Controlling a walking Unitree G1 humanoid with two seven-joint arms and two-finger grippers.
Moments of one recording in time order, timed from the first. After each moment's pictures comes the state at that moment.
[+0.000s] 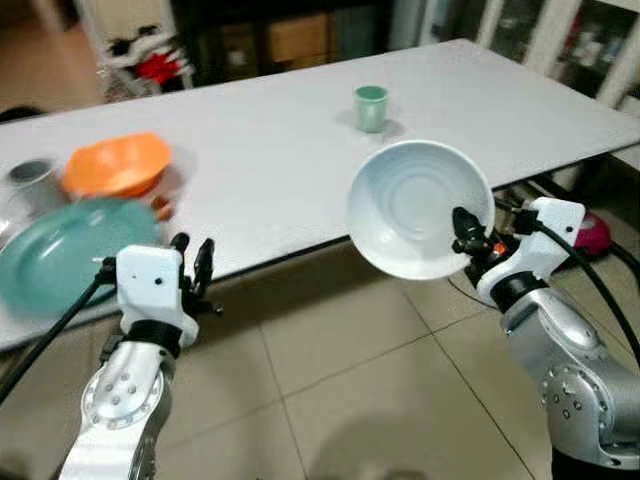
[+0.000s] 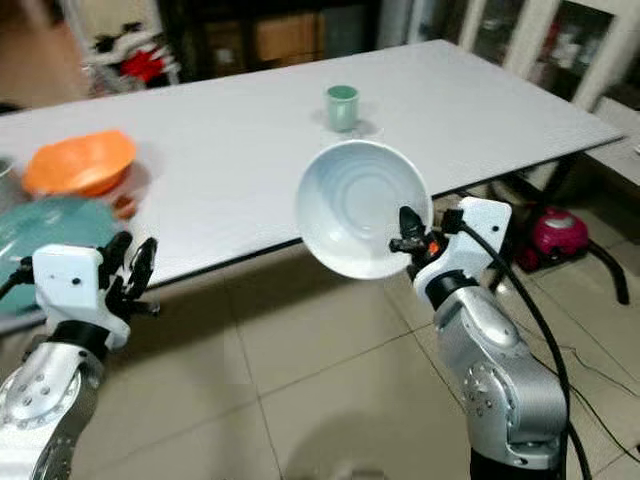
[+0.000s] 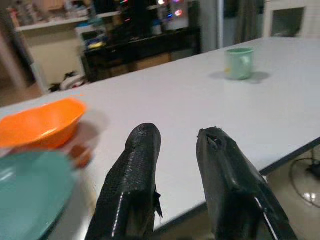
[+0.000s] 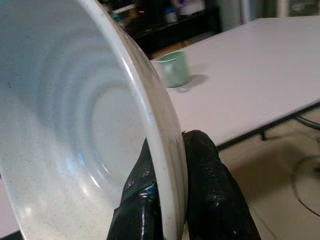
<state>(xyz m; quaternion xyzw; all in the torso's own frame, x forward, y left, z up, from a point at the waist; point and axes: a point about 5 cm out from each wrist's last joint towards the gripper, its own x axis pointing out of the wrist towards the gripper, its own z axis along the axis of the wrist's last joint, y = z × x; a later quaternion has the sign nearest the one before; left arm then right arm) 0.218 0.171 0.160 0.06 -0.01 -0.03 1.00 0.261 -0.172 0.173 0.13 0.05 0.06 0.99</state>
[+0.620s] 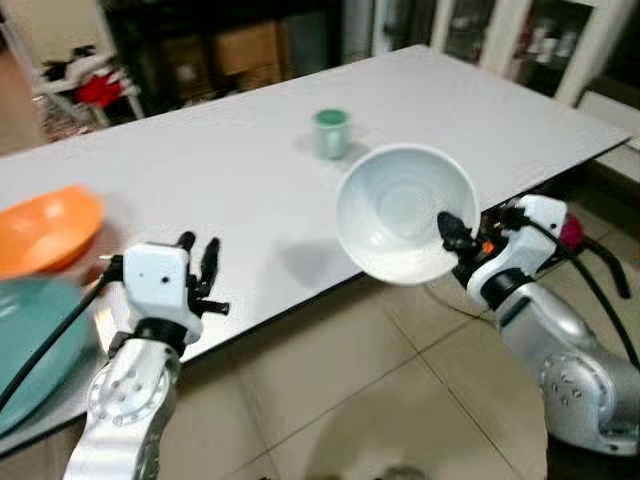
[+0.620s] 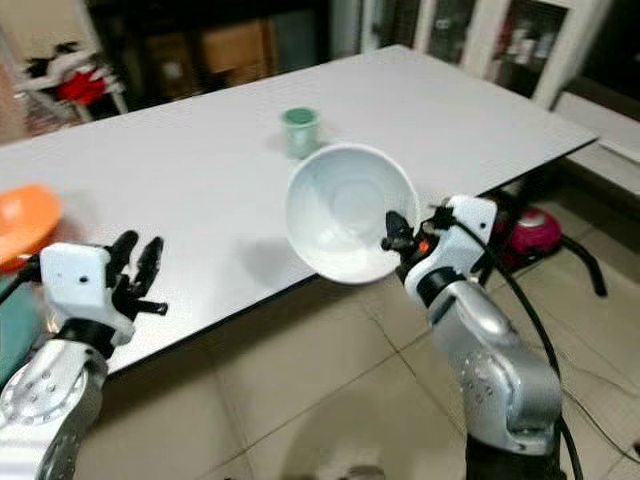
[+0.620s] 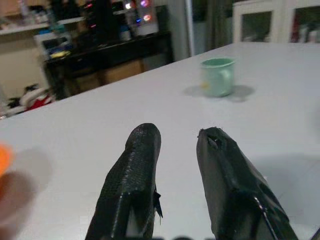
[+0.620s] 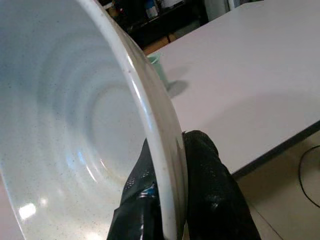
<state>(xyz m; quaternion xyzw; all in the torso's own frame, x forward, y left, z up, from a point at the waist) 0.219 0.165 0.158 0.06 -0.01 -0.04 1.00 0.268 -0.167 0.171 0.17 0.08 0.10 0.98</state>
